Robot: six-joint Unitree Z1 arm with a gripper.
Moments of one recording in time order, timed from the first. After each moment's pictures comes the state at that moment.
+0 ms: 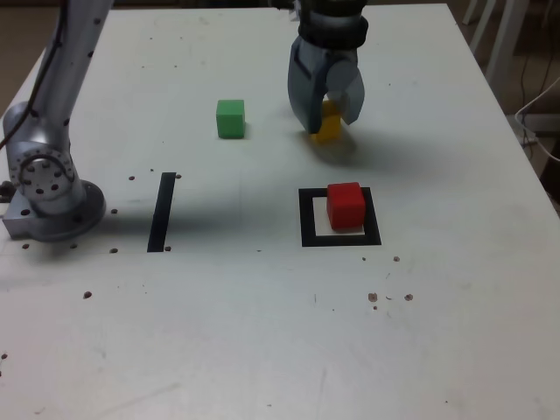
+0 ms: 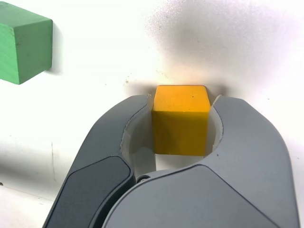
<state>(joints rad) 0.40 2.13 -1.65 1.19 0.04 0.04</state>
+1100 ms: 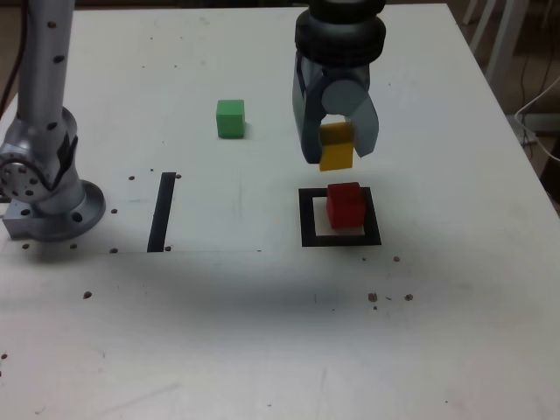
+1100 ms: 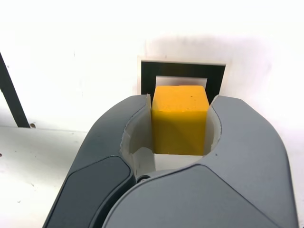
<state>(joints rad) -0.02 1.95 -1.62 1.29 0.05 -0.12</state>
